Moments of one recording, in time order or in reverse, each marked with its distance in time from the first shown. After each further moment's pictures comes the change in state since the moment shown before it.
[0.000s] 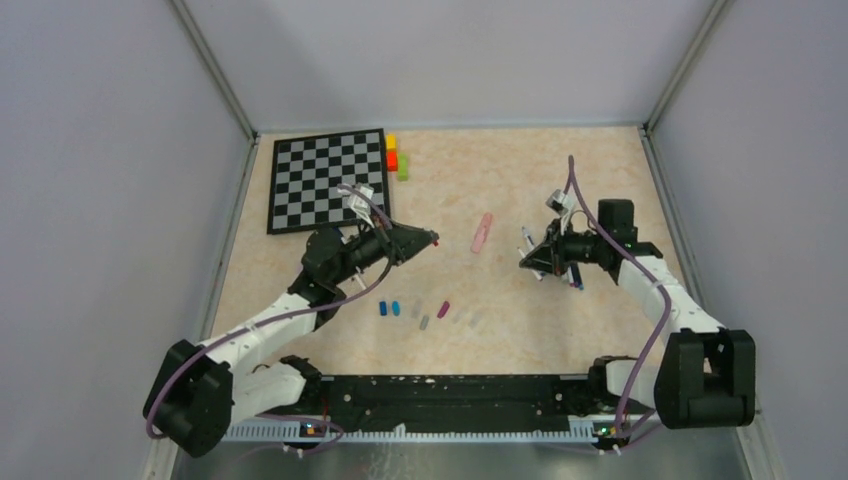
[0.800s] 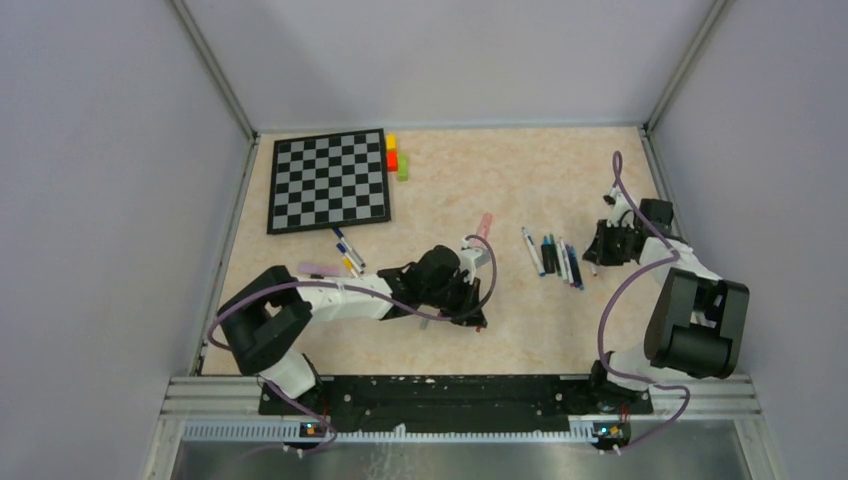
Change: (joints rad) left arm -0.443 0.454 0.263 -0.652 -0.060 0.251; right arm -0.315 0.264 0.053 0.023 0.571 0.039
